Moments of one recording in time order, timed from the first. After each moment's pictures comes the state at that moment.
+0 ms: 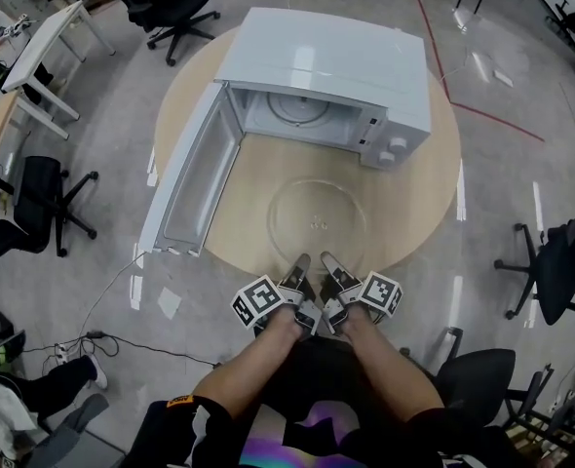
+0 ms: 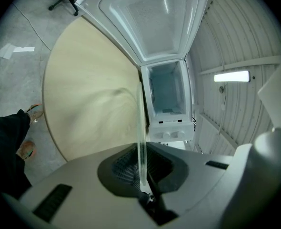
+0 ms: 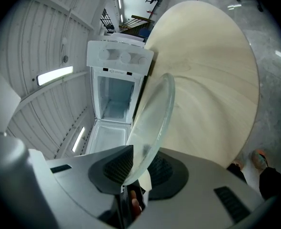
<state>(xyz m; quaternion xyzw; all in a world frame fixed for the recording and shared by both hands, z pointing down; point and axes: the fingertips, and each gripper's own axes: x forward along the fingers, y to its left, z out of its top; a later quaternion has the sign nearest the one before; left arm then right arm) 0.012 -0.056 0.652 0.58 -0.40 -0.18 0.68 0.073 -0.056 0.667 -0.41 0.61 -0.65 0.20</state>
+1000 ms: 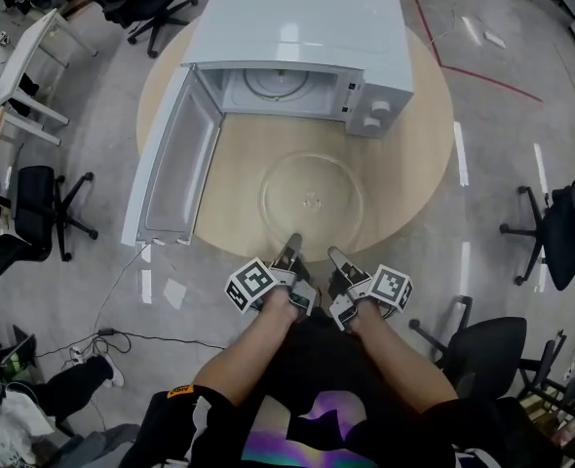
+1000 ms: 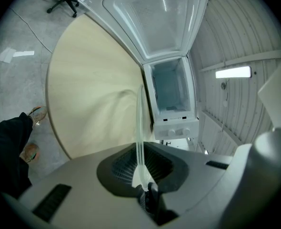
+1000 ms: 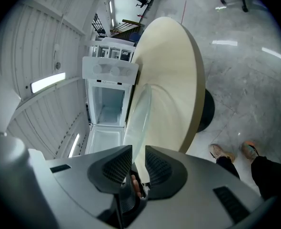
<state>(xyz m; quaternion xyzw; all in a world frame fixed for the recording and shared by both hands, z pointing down) 0.018 -0.052 0.674 0.58 -0.41 -0.16 0.68 0.108 -0.007 0.681 -0.43 0.57 -0.67 0.21</state>
